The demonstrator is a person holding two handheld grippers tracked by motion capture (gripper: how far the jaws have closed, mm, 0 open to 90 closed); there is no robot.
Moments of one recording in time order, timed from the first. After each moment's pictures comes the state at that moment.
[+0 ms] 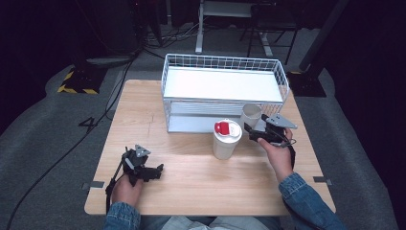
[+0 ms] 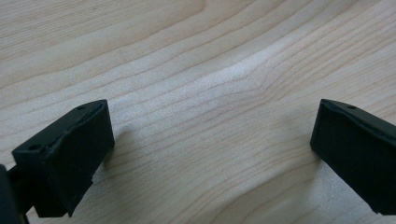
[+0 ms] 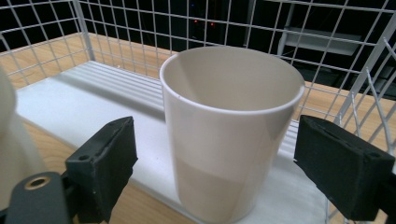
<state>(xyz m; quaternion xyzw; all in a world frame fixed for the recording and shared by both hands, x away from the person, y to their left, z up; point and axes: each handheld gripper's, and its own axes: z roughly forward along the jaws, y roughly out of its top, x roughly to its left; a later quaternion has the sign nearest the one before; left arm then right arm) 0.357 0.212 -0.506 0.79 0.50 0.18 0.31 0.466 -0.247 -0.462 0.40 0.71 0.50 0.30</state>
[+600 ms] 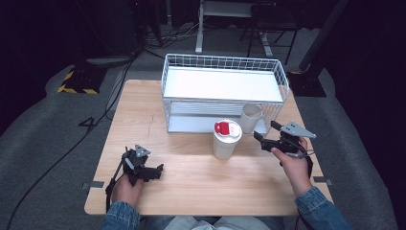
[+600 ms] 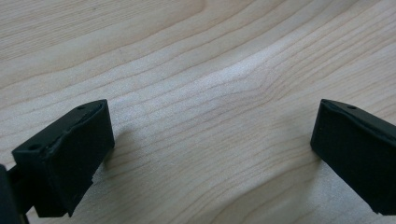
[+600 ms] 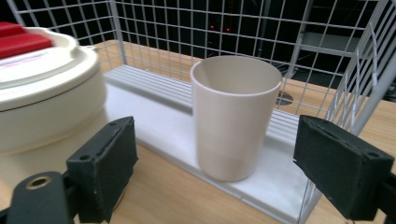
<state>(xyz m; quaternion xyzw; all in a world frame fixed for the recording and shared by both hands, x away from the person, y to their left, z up) 0.357 0.212 -0.506 0.79 0.50 0.18 0.31 0.420 -0.275 -0.440 0.38 0.72 0.52 0.27</state>
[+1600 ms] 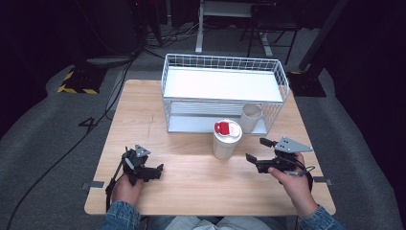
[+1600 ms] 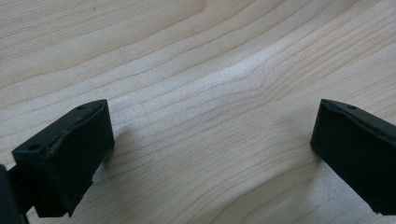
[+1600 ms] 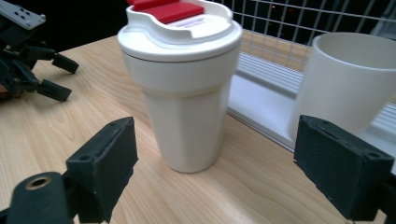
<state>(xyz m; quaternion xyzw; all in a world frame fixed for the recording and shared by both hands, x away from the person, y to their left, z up) 0.357 0.212 -0.506 0.79 0.50 0.18 0.31 0.367 -0.251 -0.435 0.31 0.77 0.52 0.19</state>
